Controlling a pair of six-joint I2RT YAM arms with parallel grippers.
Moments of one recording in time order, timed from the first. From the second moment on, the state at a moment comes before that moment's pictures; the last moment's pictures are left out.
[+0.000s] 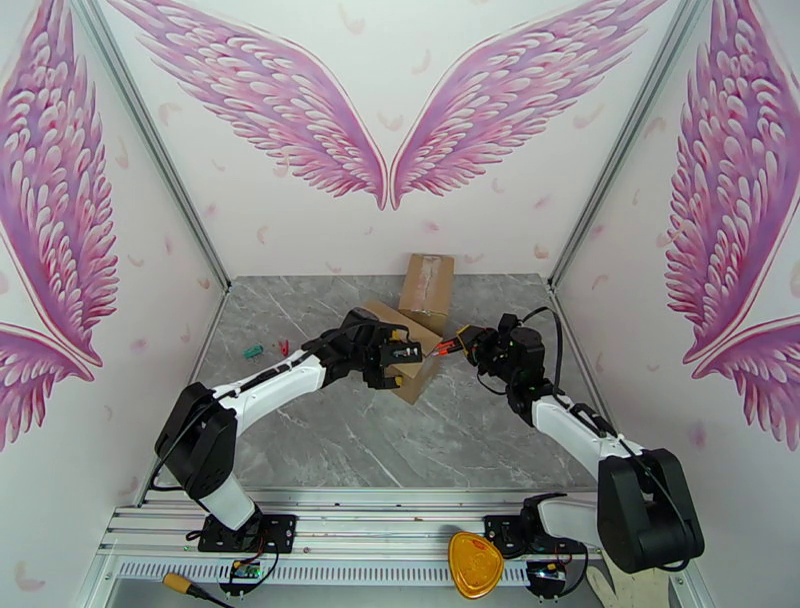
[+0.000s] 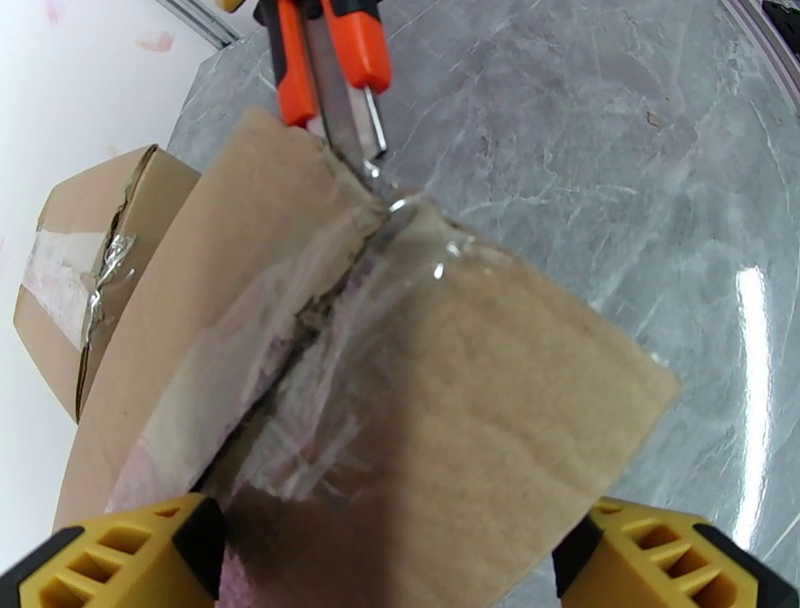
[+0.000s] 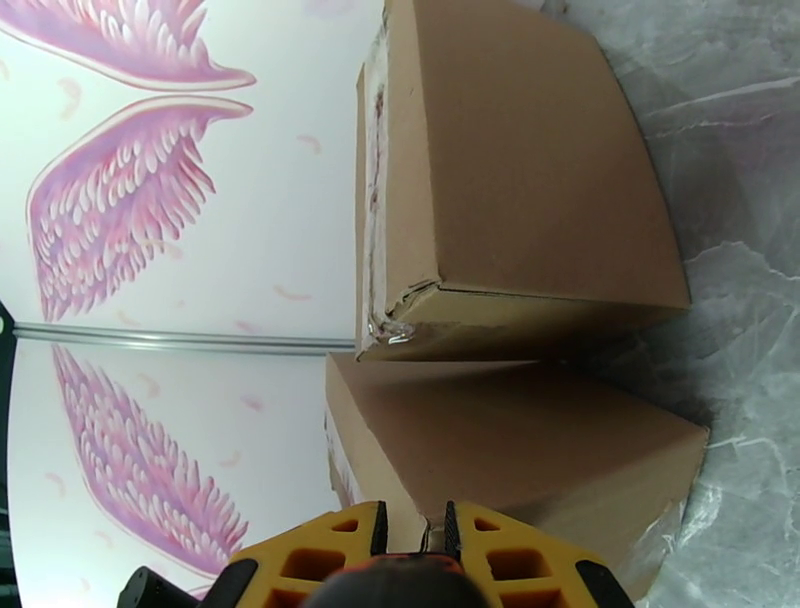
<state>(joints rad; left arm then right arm) -0.69 1.68 1.23 -0.29 0.23 0.84 0.15 1.29 0.63 0.36 -0.40 1.24</state>
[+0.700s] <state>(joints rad) -0.76 1.68 1.21 -0.20 0.01 0.69 0.19 1.22 0.58 0.36 -0.27 1.24</state>
